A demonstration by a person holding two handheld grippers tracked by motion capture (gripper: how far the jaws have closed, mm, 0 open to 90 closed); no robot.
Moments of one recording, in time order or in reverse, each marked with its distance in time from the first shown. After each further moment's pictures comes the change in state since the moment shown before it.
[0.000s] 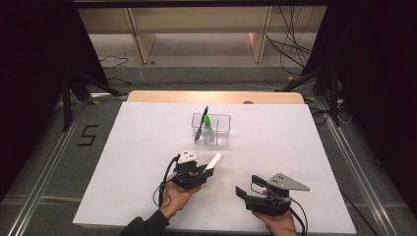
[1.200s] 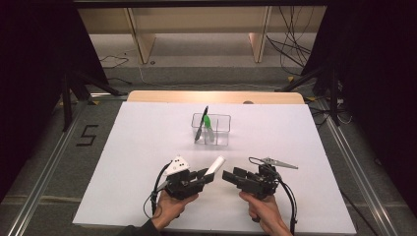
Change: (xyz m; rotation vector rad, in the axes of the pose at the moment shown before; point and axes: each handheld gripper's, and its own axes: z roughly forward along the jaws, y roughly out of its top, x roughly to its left) left arm -0.015 -0.009 -0.037 -0.138 -0.136 0.045; right arm -0.007 0.027 0.042 0.015 0.239 0.353
